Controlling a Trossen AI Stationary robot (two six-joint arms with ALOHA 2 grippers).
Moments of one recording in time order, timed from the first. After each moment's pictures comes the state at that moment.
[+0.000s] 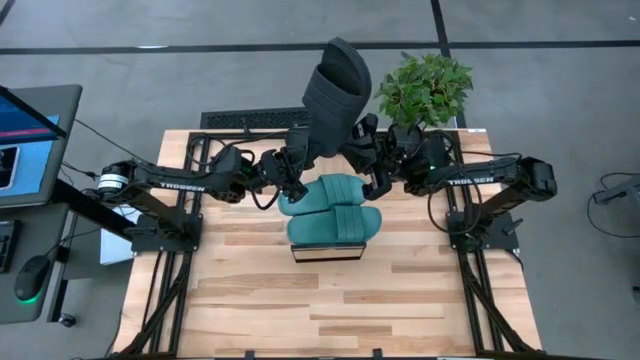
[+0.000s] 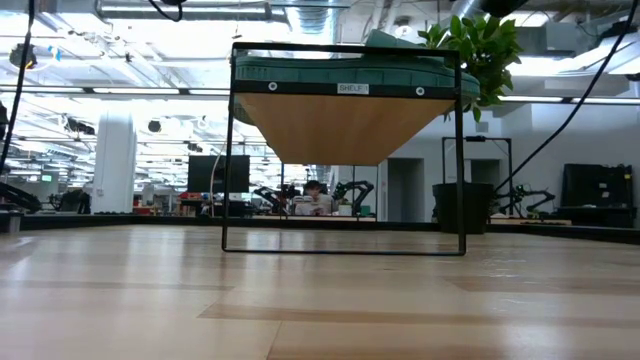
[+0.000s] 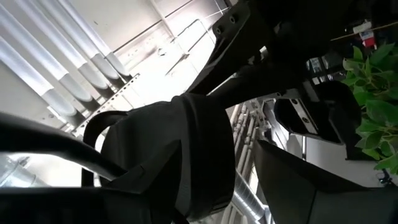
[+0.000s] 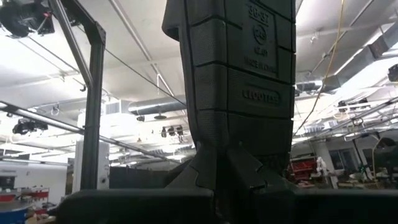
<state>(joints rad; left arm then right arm) 0.08 1.46 1.03 1.02 -0.07 2.12 -0.11 1.45 1.01 1.13 -0.16 0.21</state>
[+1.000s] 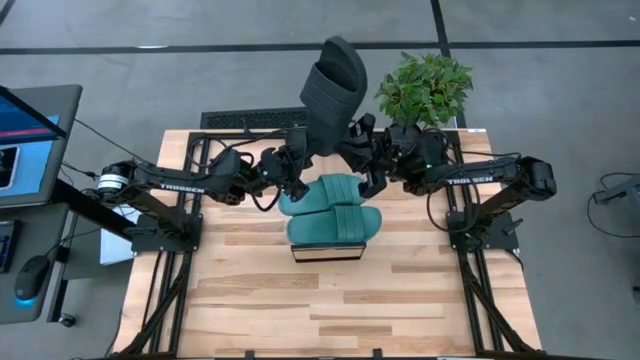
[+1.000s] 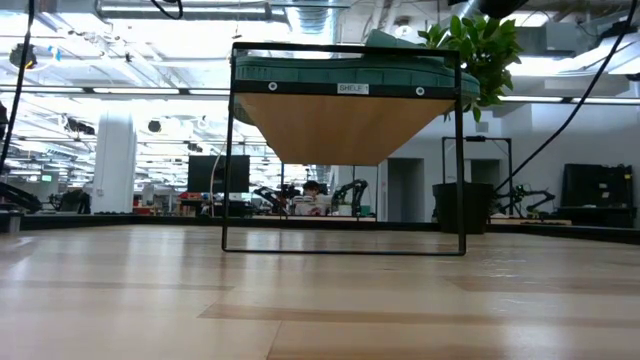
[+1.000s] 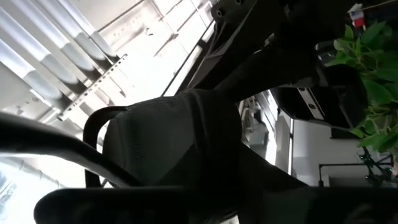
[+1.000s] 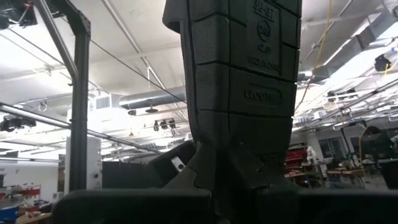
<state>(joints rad) 0.08 1.46 1.03 1.03 -0.20 2.12 -0.10 1.46 1.01 1.09 -0.15 0.21</state>
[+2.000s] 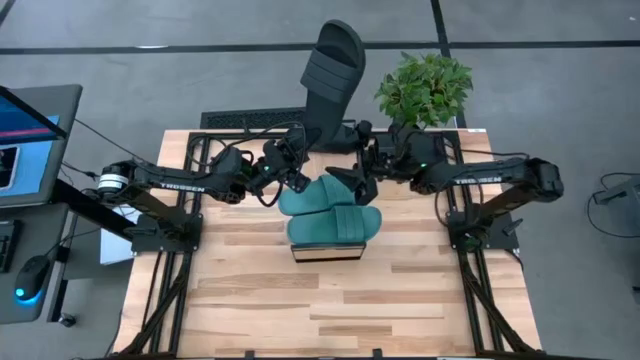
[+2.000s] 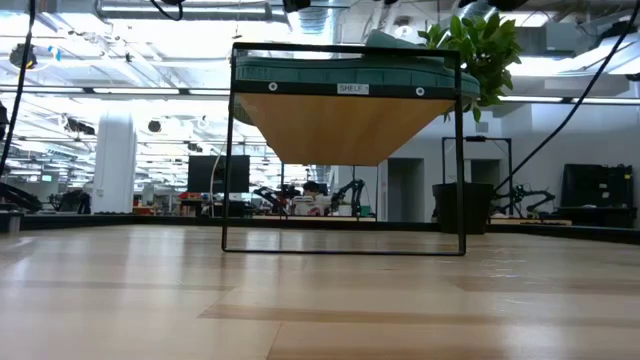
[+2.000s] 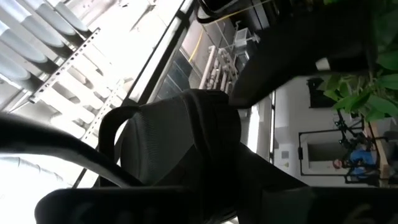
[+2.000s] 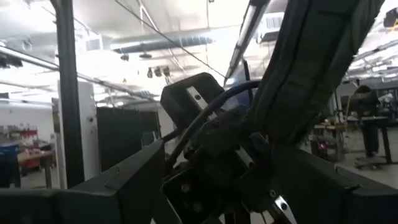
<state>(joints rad) 0.08 1.46 1.03 1.02 -0.32 2.14 -0.12 1.40 1.01 0.79 -0.17 0.13</state>
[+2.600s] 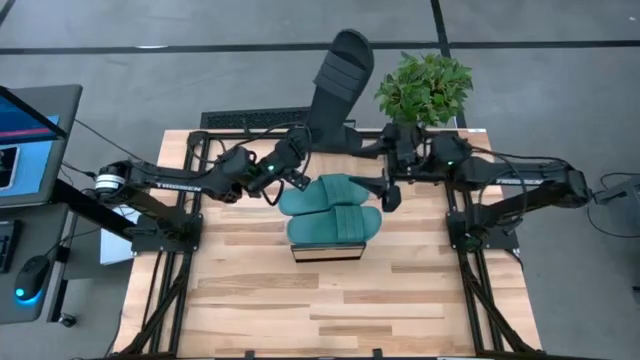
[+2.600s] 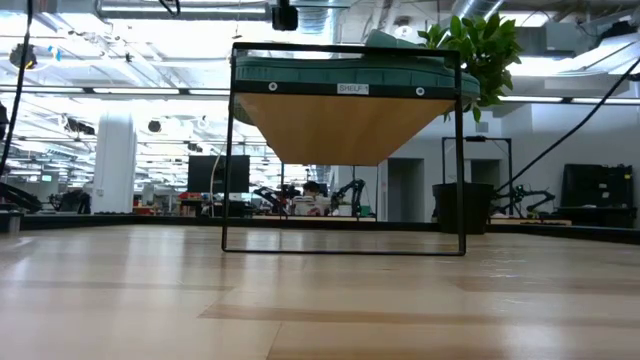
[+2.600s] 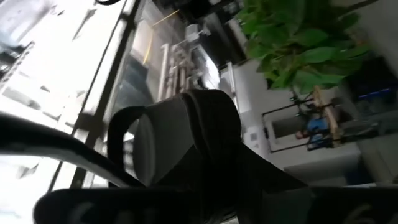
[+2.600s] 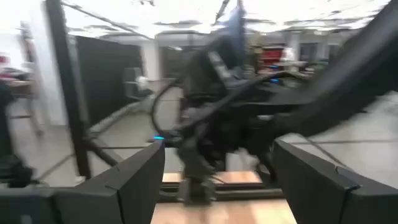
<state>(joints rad) 0.08 1.43 1.03 0.81 -0.45 2.19 -0.08 1.12 1.01 0.21 -0.10 -0.01</state>
